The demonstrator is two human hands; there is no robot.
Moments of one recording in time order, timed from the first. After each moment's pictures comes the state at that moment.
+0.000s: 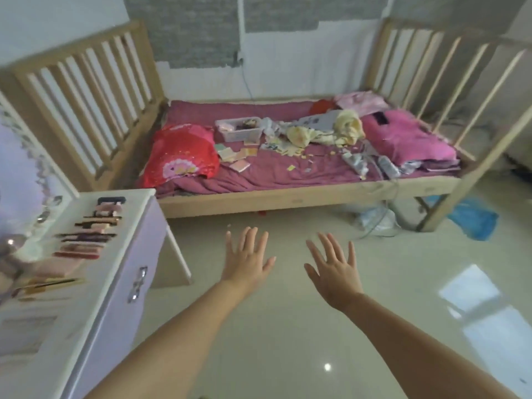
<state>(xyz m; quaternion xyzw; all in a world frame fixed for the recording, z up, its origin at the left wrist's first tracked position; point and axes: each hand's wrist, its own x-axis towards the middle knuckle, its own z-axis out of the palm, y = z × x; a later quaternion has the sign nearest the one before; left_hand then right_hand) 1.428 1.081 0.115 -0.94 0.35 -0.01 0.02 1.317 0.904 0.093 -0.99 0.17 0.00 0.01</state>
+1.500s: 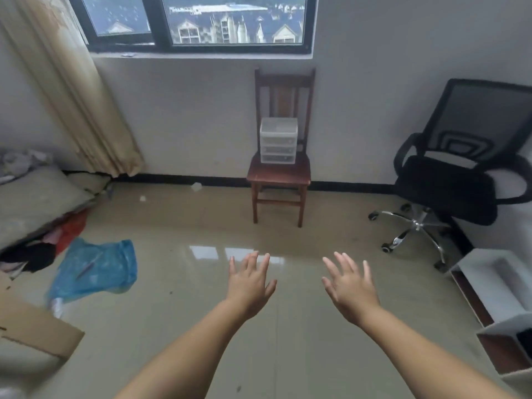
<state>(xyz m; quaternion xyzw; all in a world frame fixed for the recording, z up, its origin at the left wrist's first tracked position) 0.733 0.033 0.084 -0.51 0.86 0.07 0.07 0.517 0.114 0.068 -0.61 0.79 -0.02 0.06</state>
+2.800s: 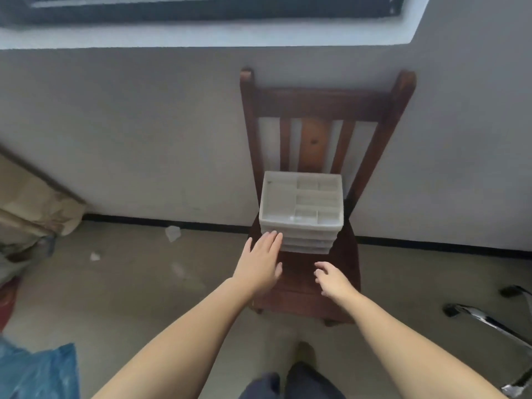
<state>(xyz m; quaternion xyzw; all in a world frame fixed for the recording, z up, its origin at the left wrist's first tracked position) 0.441 -0.823 0.014 -0.46 0.88 0.12 0.09 0.269 -0.756 -0.046 -0.31 0.78 -0.21 0.51</state>
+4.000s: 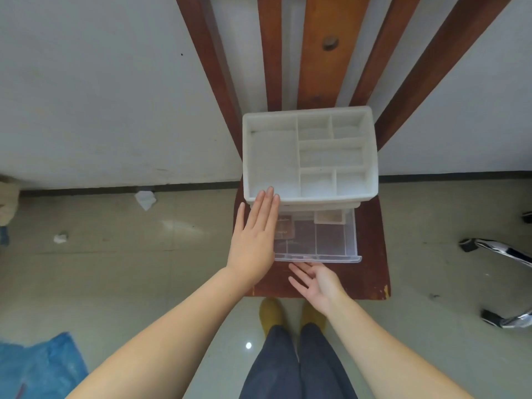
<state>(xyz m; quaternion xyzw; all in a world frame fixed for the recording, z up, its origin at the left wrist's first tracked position) 0.427 -0.913 -0.131 -0.41 0.91 0.06 0.02 0.311 -0.809 -0.180 0.27 0.53 -0.49 0.64</state>
